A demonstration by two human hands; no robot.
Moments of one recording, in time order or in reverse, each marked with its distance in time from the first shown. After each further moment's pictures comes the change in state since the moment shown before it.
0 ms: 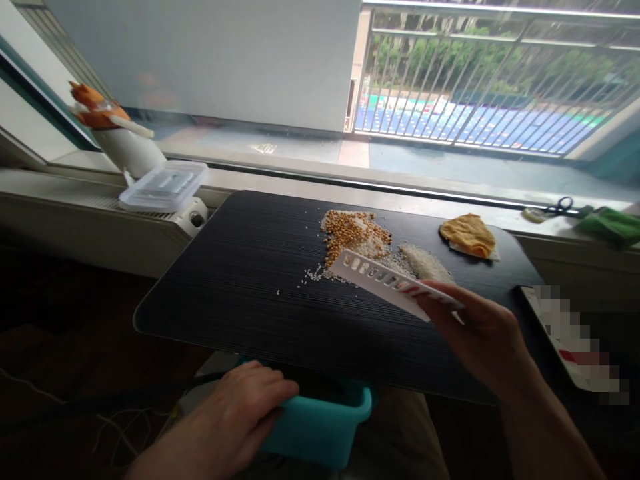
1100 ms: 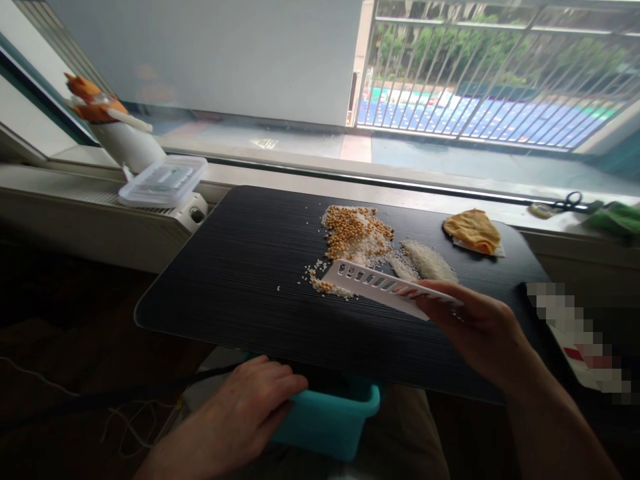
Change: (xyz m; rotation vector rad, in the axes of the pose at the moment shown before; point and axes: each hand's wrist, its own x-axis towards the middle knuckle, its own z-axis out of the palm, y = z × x) left_hand 0.008 0.001 0.009 -0.023 -0.071 -0.030; right_hand 0.004 0.005 -0.003 -0.018 -0.150 0.026
